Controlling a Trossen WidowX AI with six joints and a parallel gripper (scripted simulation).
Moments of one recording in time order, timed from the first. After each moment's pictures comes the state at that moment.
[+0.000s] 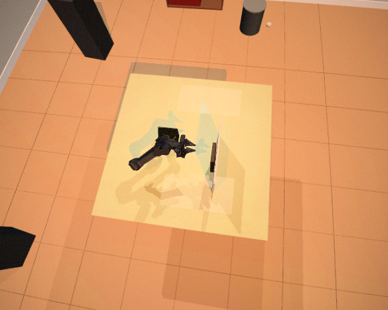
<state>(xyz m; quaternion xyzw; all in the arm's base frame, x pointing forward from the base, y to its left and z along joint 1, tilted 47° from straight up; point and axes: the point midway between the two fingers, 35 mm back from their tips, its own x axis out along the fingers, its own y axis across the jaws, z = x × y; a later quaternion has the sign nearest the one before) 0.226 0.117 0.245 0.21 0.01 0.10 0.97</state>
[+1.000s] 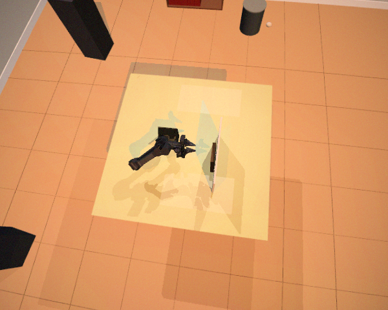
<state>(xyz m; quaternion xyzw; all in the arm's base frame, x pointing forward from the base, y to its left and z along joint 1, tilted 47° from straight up) 0.227 0.116 0.245 0.21 0.01 0.10 0.97</state>
